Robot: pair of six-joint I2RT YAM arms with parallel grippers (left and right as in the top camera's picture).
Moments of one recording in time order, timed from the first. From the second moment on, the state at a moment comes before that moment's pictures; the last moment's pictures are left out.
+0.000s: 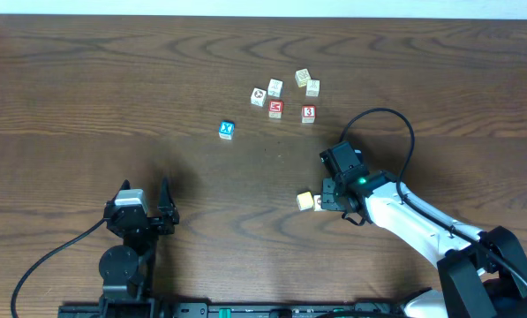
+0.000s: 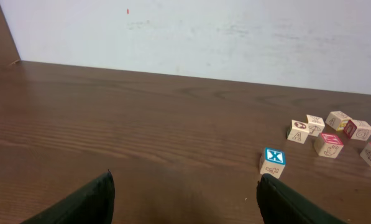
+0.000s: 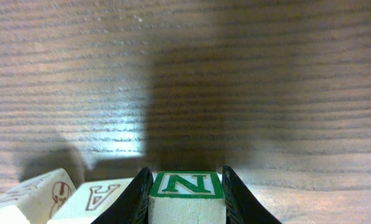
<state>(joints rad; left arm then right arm) -0.02 0.03 0.02 -0.11 -0.05 -0.10 0.50 1.57 0.75 -0.50 0.10 0.57</state>
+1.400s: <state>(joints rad) -0.02 0.03 0.02 -0.11 -0.05 -0.10 0.49 1.57 0.81 -0.51 0.16 0.56</state>
